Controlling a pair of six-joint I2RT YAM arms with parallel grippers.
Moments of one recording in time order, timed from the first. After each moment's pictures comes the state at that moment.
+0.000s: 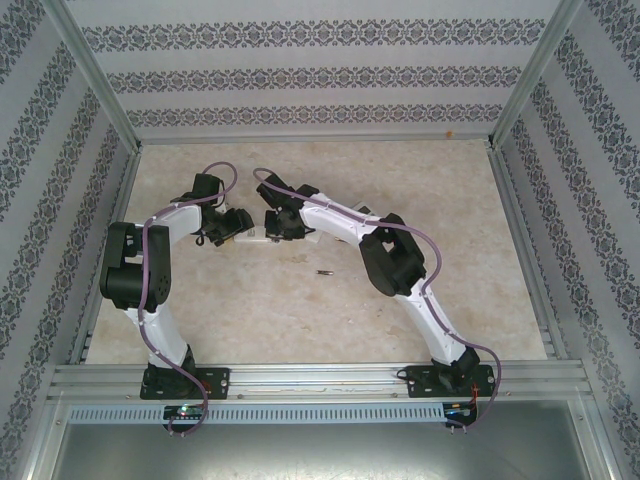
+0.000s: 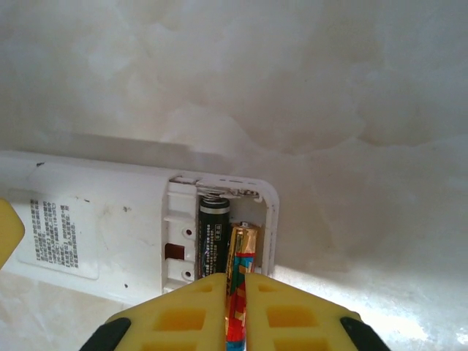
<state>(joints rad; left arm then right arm) -0.04 1.83 1.12 -0.44 0.30 -0.52 0.78 2.41 2.05 -0.79 -0.04 0.80</state>
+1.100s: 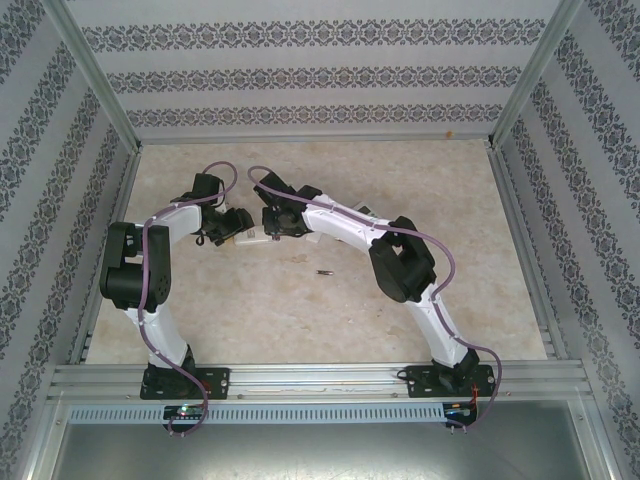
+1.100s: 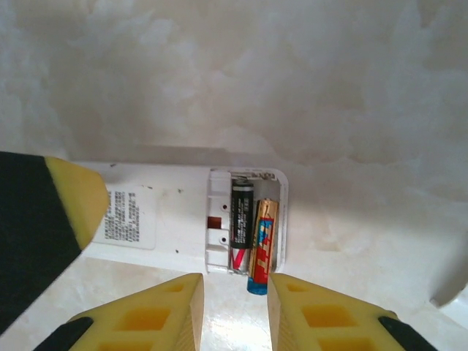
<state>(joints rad) -0.04 1.83 1.12 -0.44 0.31 -0.52 0.81 2.29 1.96 -0.73 0.05 0.73</state>
